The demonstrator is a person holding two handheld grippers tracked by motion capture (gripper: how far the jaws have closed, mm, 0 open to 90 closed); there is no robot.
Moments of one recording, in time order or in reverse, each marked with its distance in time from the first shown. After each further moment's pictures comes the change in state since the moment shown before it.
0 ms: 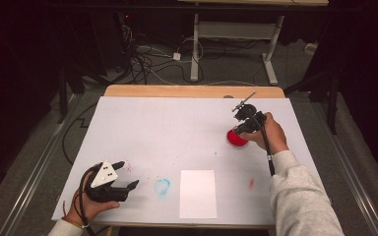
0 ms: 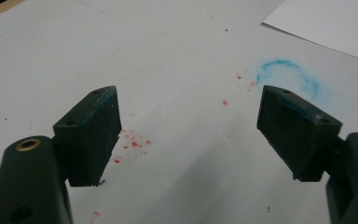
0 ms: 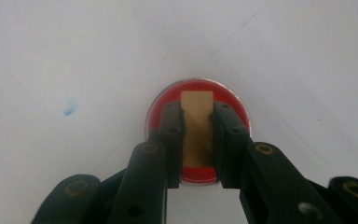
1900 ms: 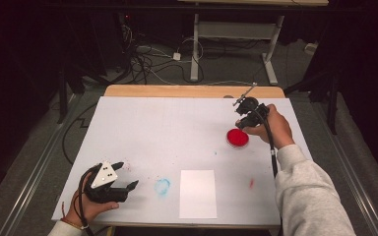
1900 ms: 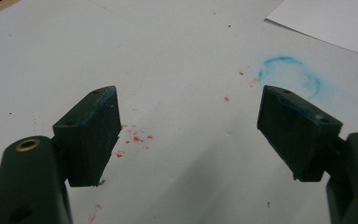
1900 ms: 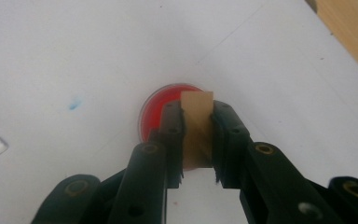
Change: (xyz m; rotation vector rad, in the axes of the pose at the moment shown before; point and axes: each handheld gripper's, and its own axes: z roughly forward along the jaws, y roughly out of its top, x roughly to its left) left arm -0.002 0.000 -0.001 0.018 0.012 -0.004; right arm -0.001 0.015 -0.040 0.008 -0.050 -0.070
